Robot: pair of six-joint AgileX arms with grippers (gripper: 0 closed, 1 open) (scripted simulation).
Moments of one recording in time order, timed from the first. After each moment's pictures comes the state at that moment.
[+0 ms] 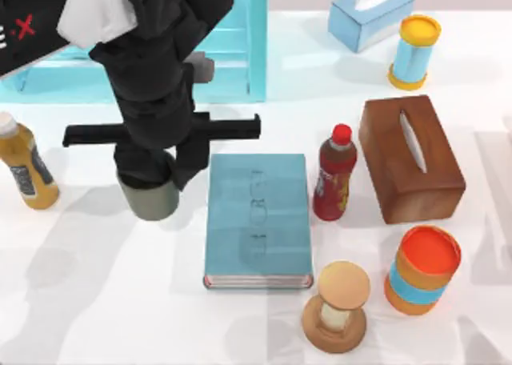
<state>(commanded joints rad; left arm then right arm) -0.57 1.83 1.57 -1.27 0.03 -0.55 0.00 0.00 0.00 0.00 0.00 0.00</state>
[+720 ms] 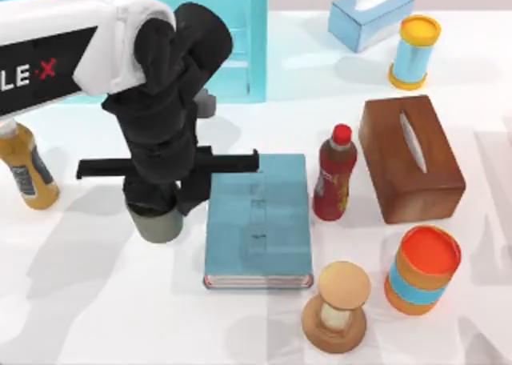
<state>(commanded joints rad) -0.55 1.85 1.38 -1.05 0.03 -0.53 0.00 0.00 0.00 0.00 0.00 0.00</state>
